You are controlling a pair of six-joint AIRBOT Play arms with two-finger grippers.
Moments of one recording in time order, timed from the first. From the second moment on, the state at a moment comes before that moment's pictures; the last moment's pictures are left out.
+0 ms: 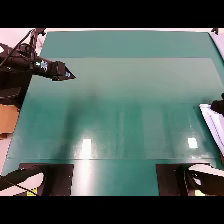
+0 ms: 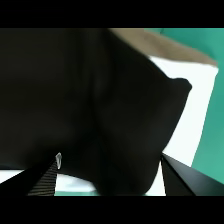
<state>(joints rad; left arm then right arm) -0.08 -1.20 1.45 0.88 -1.32 -1.36 -1.17 -1.31 1.33 -1.65 1.55 1.82</state>
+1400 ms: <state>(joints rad) -0.08 -1.20 1.45 0.71 -1.32 -1.26 0.12 -1.46 1.98 -1.08 1.45 1.57</state>
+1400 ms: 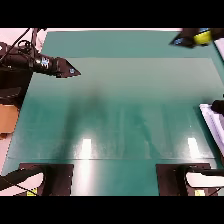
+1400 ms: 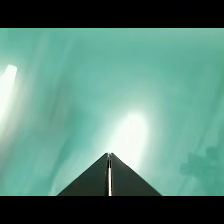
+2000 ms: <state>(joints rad) -0.08 -1.20 1.45 0.62 -1.32 -1.22 0.33 -1.41 1.63 -0.92 1.37 1.35</state>
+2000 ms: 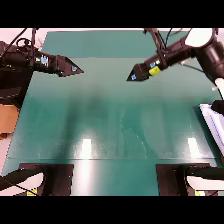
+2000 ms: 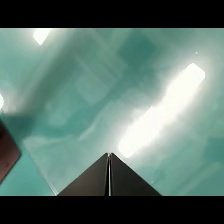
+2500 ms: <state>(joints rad) -0.13 -1.20 1.45 0.63 -1.30 -1.17 0.26 -1.26 1.34 -0.77 1.26 1.23</state>
